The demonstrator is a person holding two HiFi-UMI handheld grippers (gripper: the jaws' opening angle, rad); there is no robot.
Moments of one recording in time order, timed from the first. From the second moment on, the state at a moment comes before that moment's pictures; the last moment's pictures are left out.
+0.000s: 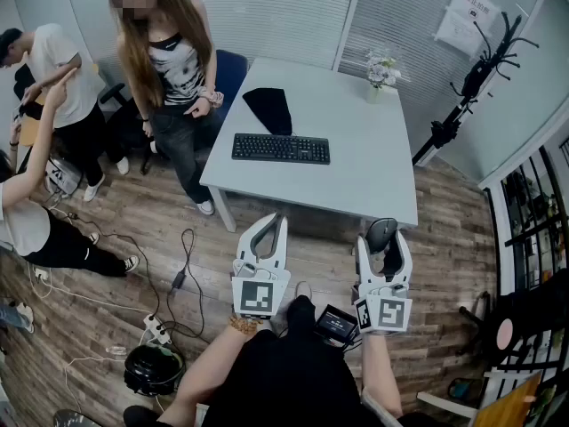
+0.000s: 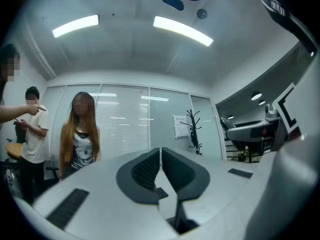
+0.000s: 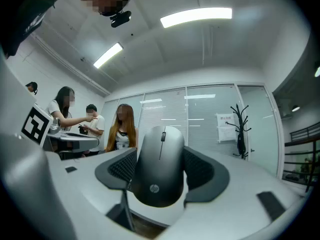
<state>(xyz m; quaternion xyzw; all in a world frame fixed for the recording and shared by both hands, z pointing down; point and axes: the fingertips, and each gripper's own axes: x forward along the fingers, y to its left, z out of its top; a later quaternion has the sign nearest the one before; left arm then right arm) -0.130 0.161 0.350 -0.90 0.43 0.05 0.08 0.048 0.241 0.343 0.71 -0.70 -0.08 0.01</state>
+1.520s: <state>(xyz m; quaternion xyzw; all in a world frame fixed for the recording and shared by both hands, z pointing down) -0.095 0.091 0.370 -0.89 0.44 0.02 0.07 0.084 0.147 0.359 0.71 -0.70 -0.07 0.01</state>
